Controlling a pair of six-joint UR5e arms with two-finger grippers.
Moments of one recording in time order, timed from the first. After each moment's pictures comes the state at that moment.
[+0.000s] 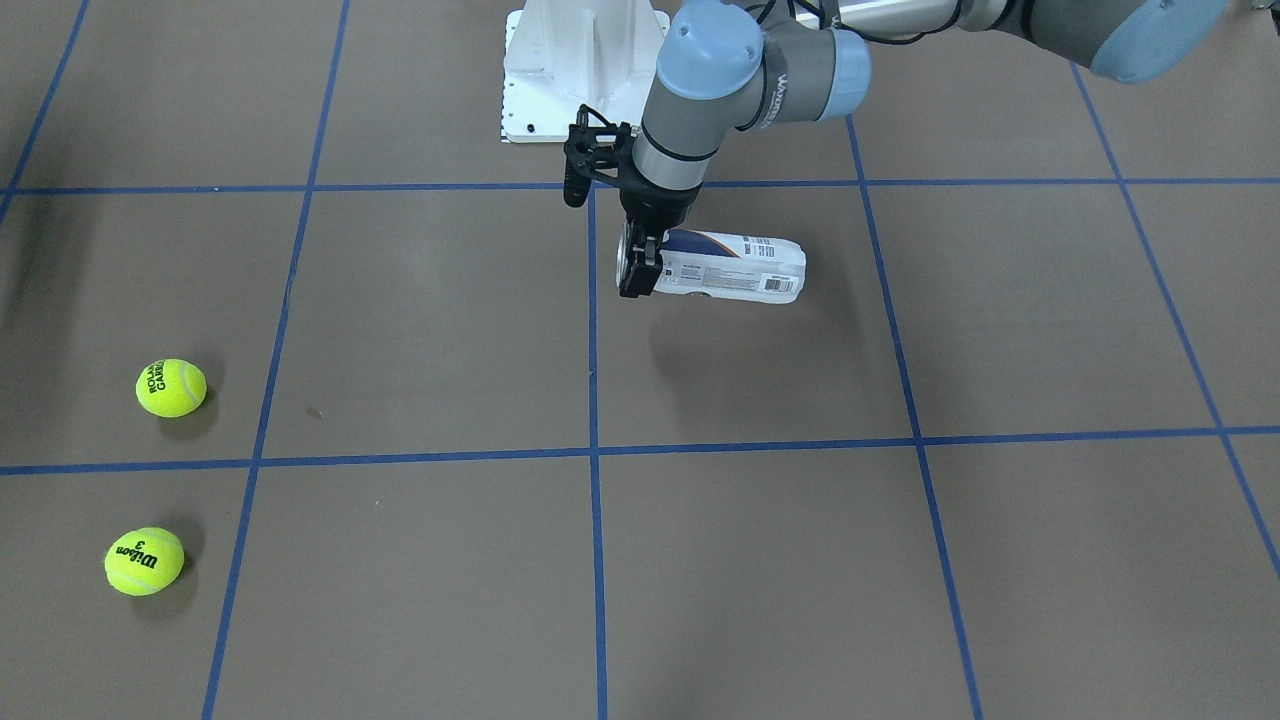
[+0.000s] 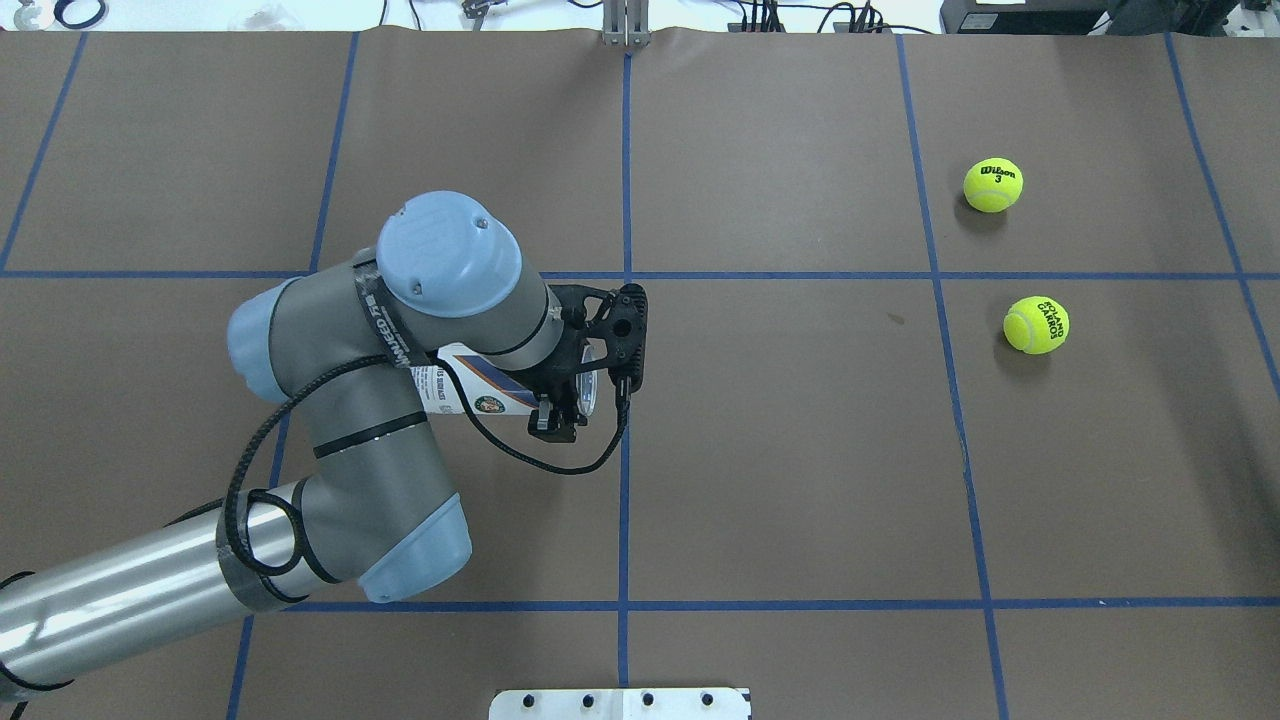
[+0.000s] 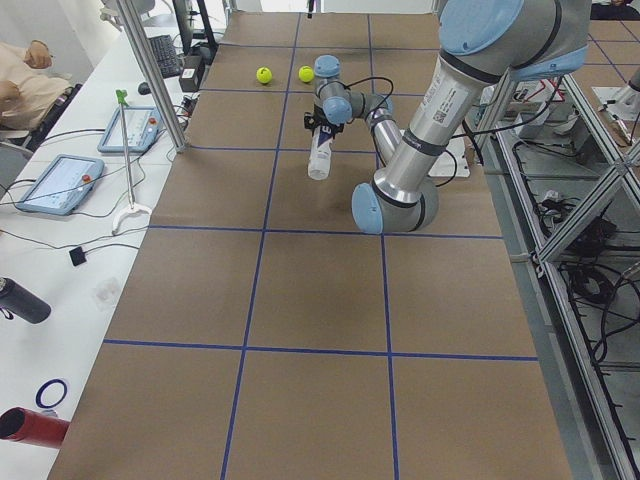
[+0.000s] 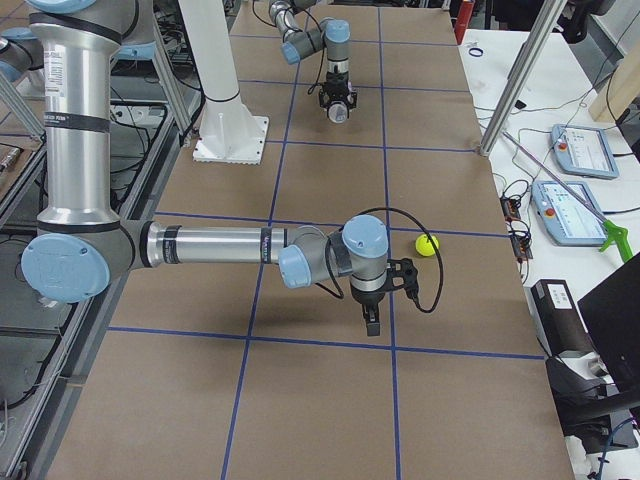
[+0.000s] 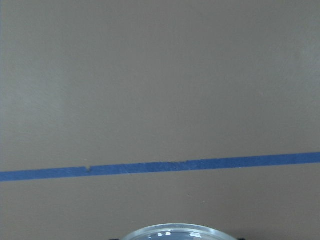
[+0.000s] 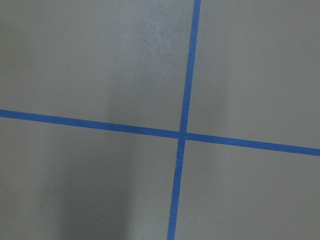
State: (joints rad) left arm -0.55 -2.28 -1.71 -1.72 -1.99 0.37; right arm 1.46 -1.63 1.64 -1.30 2.25 0.16
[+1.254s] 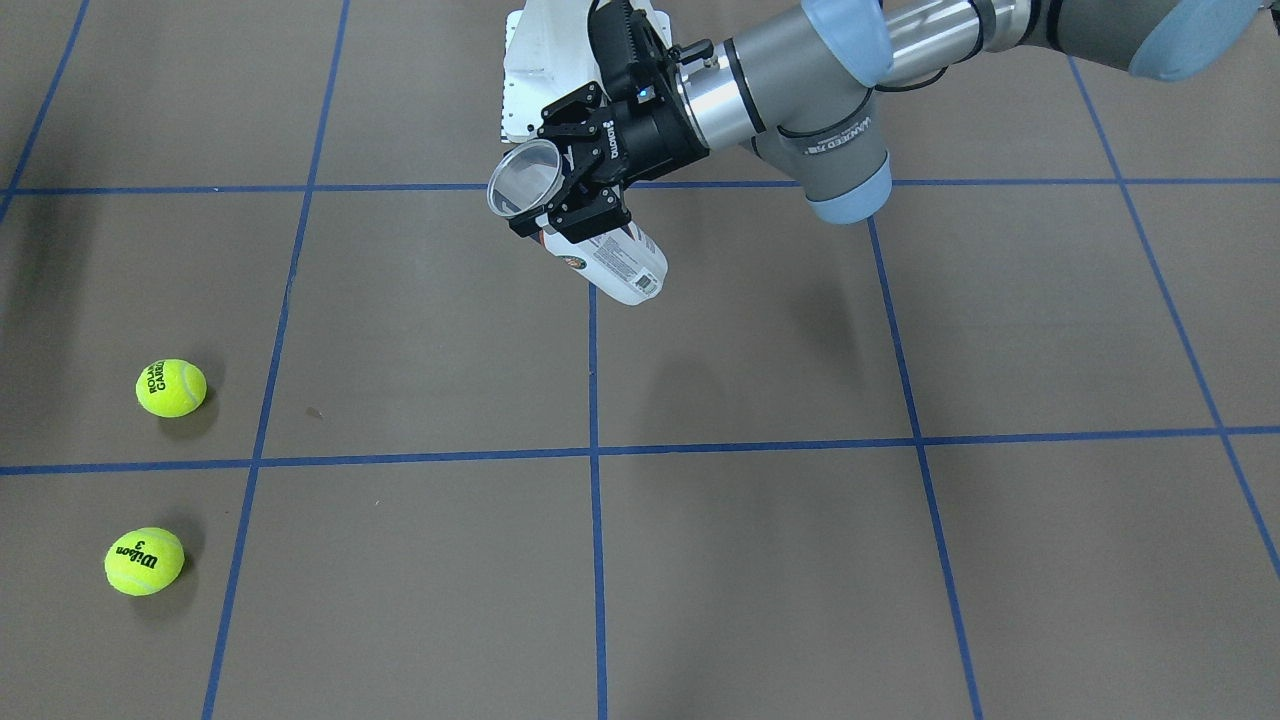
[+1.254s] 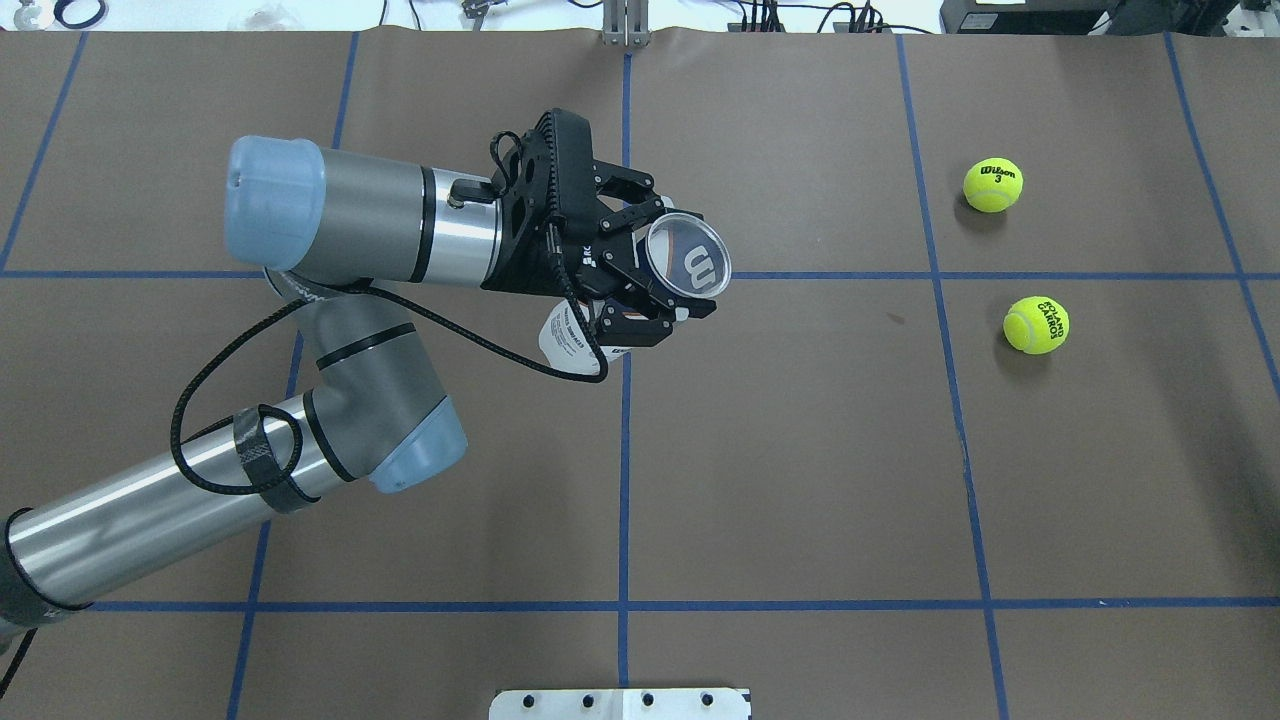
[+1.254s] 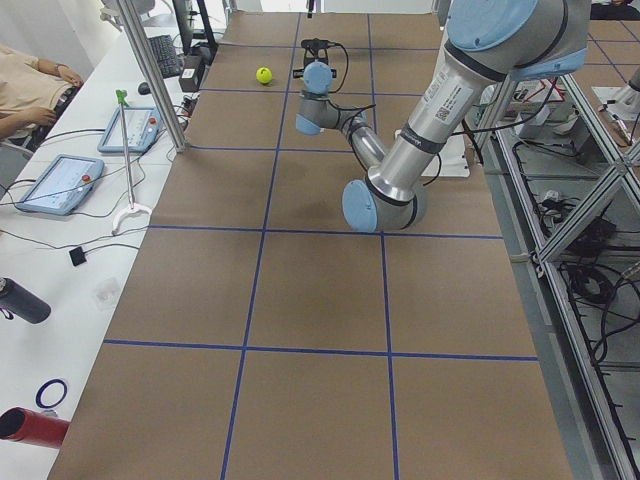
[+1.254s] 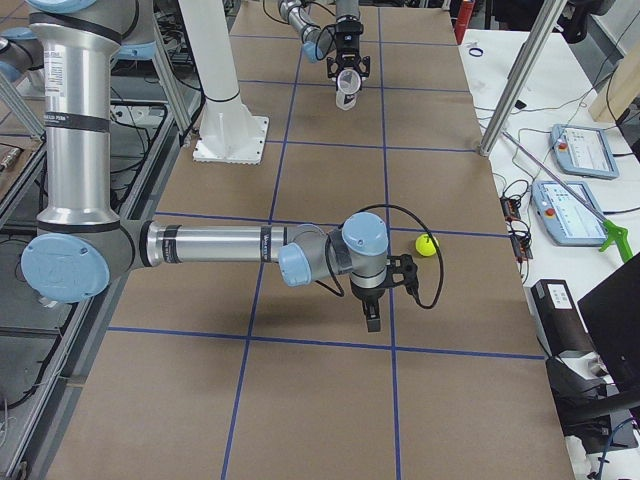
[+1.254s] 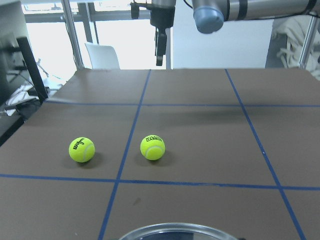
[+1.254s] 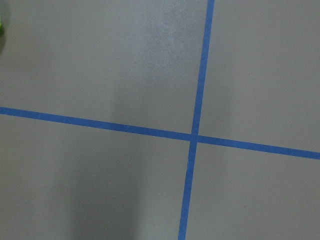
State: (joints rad) left arm -0.63 -2.31 -1.48 -2.93 -1.99 -0.22; right arm 1.46 -1.63 1.66 -1.30 2.29 0.15
